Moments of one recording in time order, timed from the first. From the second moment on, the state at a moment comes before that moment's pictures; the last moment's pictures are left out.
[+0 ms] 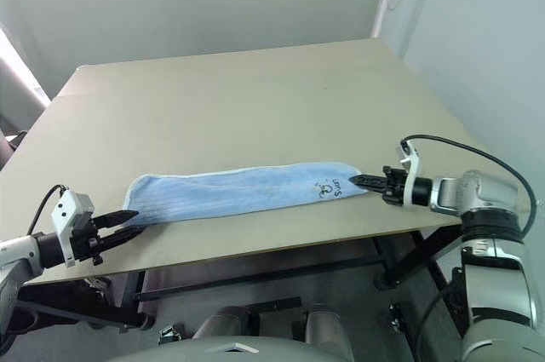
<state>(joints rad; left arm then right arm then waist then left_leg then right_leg) 0.19 0.79 0.30 0.04 -0.42 0.21 -1.09 -0.58 -0.75 -0.13 0.63 0.60 1.18 1.05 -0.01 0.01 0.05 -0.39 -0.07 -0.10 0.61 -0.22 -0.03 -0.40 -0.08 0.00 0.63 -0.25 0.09</state>
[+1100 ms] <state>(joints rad) 0.23 0.78 0.30 -0.01 -0.42 0.26 -1.04 -0.74 -0.38 0.09 0.24 0.69 1.20 1.02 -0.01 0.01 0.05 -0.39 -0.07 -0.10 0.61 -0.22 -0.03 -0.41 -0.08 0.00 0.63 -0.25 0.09</state>
